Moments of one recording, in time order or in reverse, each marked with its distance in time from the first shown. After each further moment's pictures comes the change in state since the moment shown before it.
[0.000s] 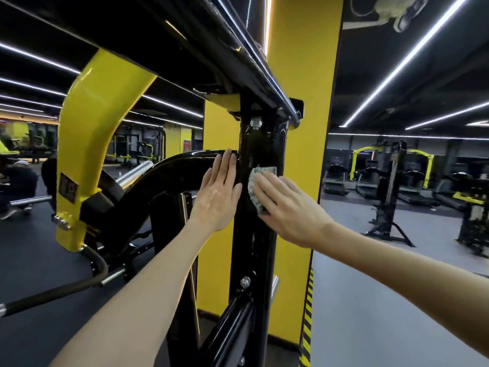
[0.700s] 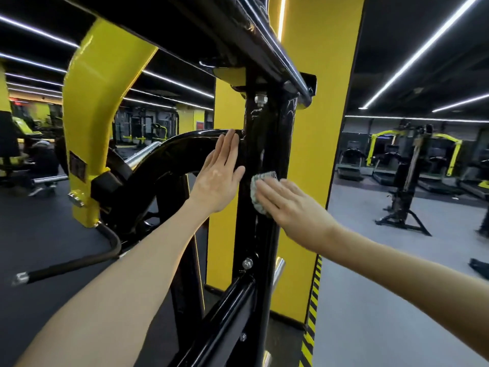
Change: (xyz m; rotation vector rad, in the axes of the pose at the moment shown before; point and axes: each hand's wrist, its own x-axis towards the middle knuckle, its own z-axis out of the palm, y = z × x) left_hand 0.000 -0.008 0.001 -0.089 0.003 0.022; right_hand -0.018 -0.017 0.010 0.041 0.006 -0.081
